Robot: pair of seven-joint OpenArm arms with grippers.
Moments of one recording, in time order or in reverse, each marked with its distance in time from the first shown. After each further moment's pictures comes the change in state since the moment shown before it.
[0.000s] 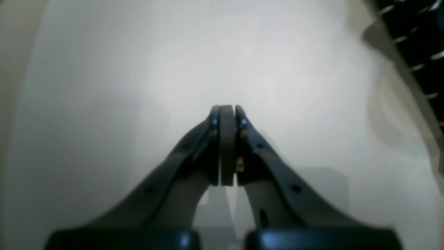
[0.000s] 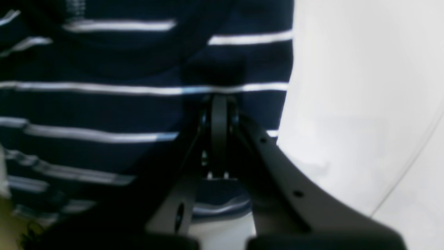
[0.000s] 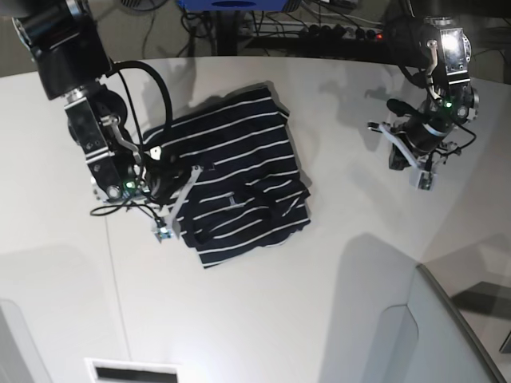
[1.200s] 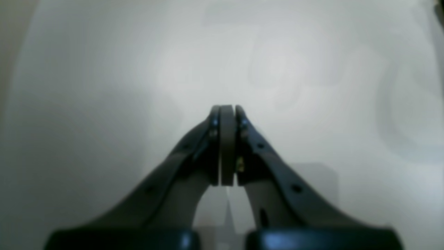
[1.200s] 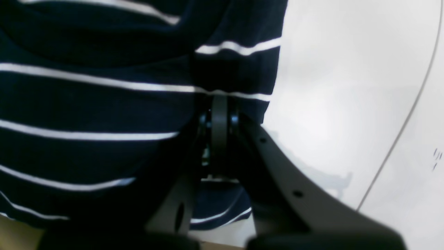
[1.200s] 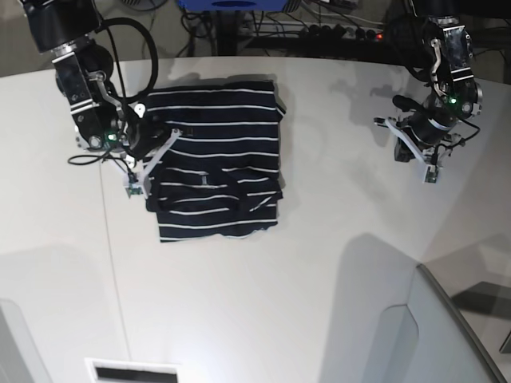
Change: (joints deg) left arm -1.3 0.2 -2.1 -3.3 0.0 -0.2 0.2; right arm -13.1 2.5 4.6 8.9 0.0 -6.7 0.9
